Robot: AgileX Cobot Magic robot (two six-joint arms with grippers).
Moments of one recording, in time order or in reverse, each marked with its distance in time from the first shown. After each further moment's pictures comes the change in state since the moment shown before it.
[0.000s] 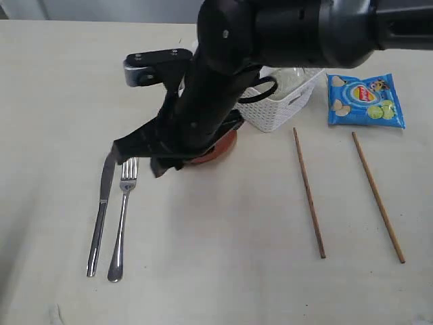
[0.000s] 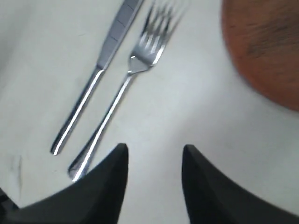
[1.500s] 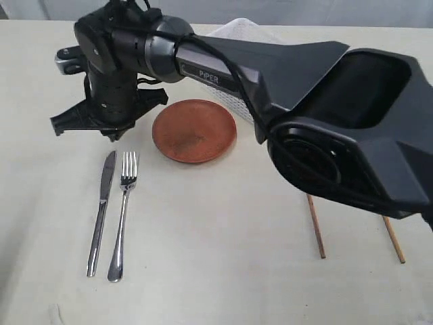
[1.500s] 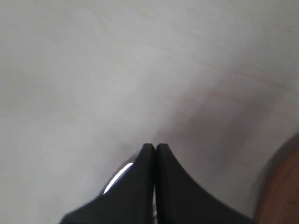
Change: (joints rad) left arm 0.000 0.000 0.000 0.000 0.000 0.000; right arm 0.061 0.611 -0.853 -0.295 0.221 0.297
